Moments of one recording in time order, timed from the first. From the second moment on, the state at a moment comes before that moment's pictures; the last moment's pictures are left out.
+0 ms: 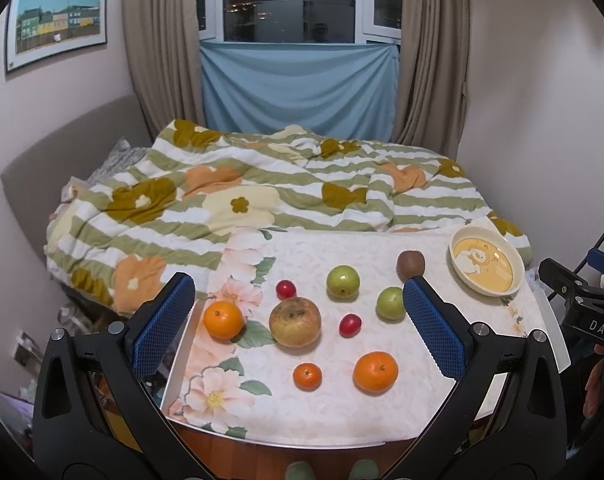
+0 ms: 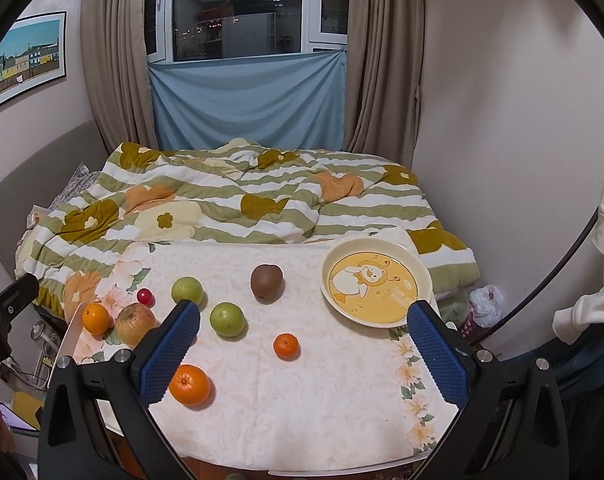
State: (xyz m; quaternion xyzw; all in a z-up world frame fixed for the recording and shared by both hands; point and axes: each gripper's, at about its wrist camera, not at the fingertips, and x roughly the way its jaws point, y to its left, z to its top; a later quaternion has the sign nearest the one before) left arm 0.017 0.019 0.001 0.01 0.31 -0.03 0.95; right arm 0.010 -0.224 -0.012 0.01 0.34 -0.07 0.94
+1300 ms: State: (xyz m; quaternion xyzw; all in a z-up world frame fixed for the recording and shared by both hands) left arm 0.021 0.019 0.003 0.01 0.31 -0.02 0.95; right arm 0.014 -0.222 -0.010 0.01 0.34 -0.07 0.94
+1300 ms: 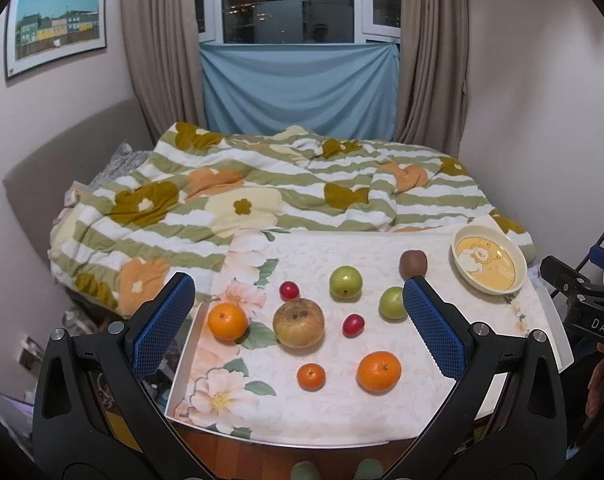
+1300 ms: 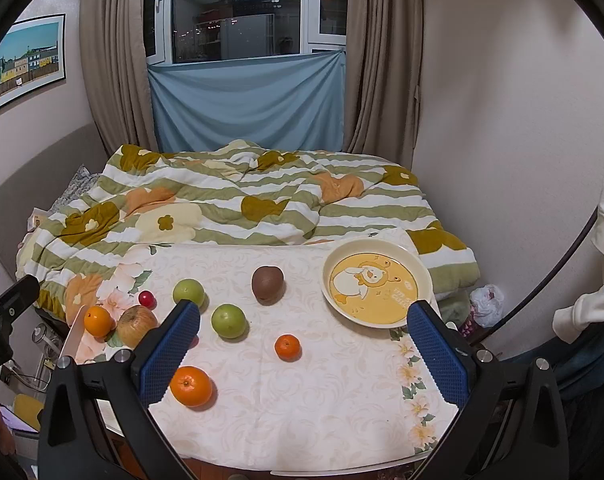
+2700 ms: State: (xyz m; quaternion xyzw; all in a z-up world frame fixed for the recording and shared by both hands) left arm 0.086 0.097 -0.117 0.03 0.42 -0.10 0.90; right arm 0.031 -0.142 -0.119 0.01 0.42 -0.01 0.91
